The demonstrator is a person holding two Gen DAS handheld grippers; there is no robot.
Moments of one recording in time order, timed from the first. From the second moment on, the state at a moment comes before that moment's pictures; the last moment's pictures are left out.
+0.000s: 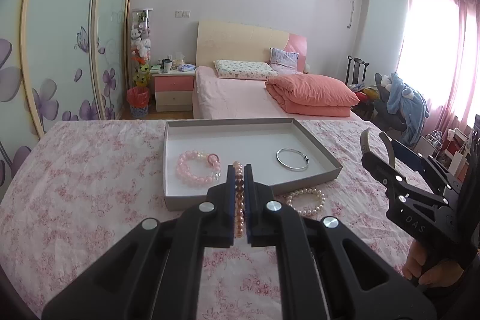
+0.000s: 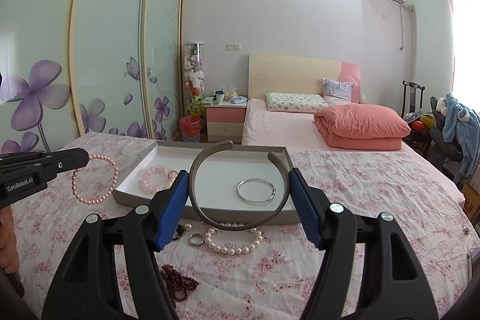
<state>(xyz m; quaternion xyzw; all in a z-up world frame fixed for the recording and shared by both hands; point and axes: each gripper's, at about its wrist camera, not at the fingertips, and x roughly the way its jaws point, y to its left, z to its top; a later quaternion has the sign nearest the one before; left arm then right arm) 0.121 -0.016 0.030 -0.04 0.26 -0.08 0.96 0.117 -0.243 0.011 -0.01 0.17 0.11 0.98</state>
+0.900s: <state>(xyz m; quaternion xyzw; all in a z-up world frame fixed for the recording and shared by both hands) 0.175 -0.016 0.042 -0.03 0.25 -0.07 0.97 0.161 -0.240 0.031 -0.01 0.11 0.09 0.99</state>
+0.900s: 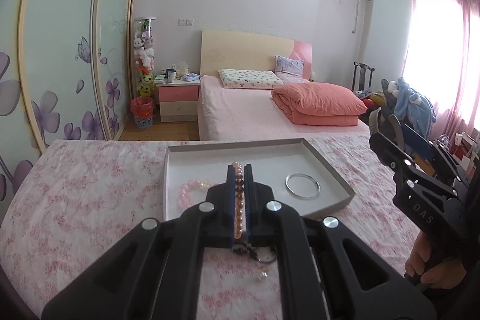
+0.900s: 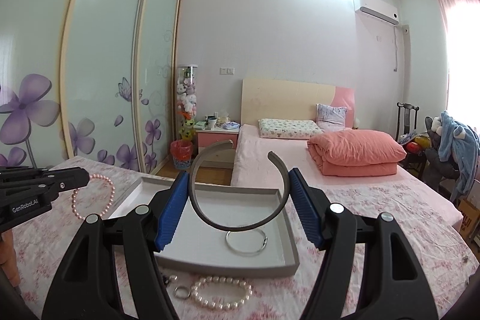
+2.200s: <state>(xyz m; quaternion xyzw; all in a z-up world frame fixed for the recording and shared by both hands) 0.293 0.021 -0.017 -0.09 0.33 -0.02 0.94 0.262 -0.240 -0.020 0.01 0.26 0.12 0.96</state>
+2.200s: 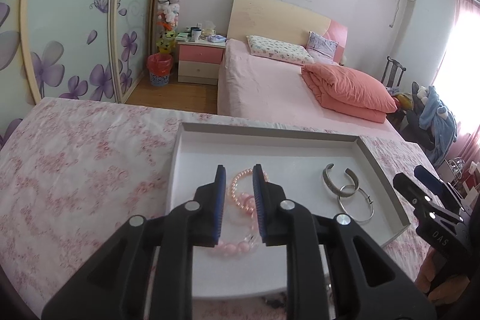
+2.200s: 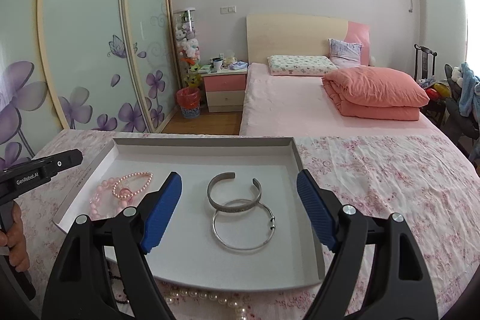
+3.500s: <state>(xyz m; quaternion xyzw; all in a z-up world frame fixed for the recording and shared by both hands) 0.182 -0.017 -0.034 -0.06 0.36 -0.08 0.93 0.203 -0.251 -0.087 -0.04 0.42 0.09 0.90</state>
